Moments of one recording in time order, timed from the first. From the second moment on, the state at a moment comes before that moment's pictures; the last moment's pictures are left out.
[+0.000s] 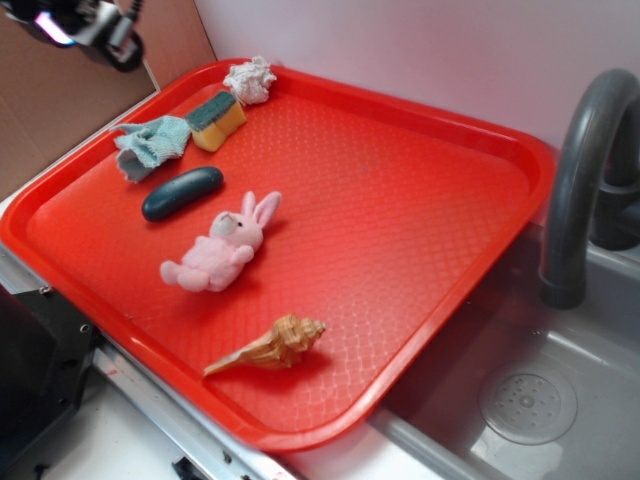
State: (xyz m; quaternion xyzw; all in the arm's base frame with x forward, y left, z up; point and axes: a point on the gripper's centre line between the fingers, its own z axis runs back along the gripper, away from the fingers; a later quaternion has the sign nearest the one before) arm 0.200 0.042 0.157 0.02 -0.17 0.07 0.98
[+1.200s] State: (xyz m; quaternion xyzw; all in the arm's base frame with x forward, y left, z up) arm 0.273 0.097 0.028 0.10 -0.11 0.07 0.99
